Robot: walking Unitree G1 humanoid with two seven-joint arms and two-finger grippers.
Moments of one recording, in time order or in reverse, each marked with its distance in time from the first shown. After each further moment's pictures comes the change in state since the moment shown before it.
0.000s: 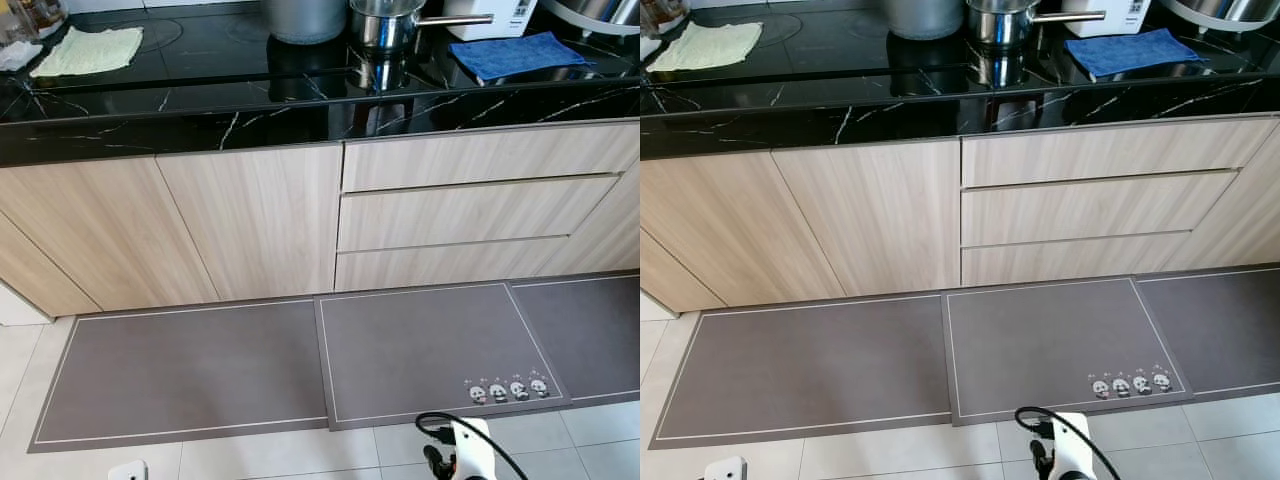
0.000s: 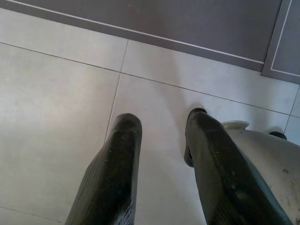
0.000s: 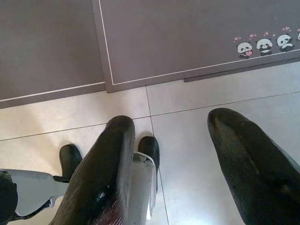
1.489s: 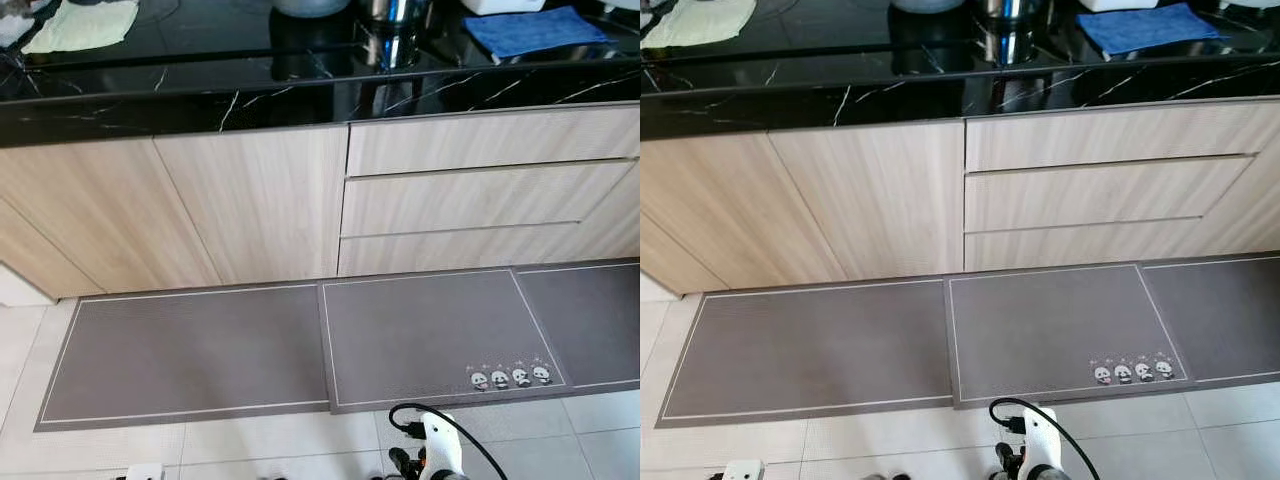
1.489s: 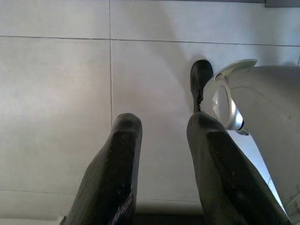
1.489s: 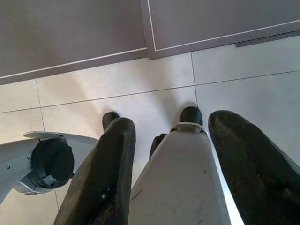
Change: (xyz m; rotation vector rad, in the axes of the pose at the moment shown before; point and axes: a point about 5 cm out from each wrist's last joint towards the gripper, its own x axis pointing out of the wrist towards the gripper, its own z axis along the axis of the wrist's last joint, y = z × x) left arm 0.001 -0.003 -0.003 0.209 0.113 -0.097; right arm 0.007 0.038 0.004 0.065 0.104 0.158
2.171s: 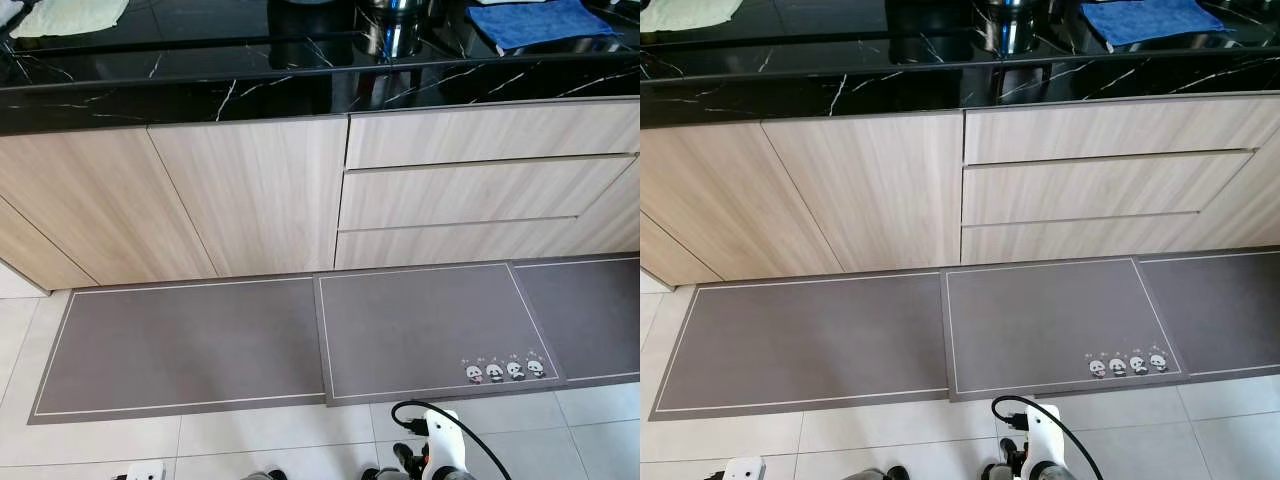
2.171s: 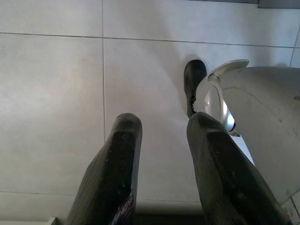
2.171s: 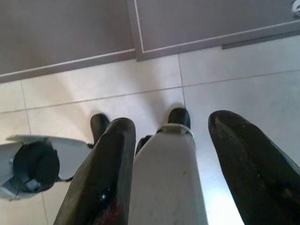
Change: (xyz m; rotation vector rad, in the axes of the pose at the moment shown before) left arm 0.001 -0.004 0.002 -0.022 -0.025 -0.008; right arm 0.000 -0.004 0.006 -0.014 -0.045 -0.036
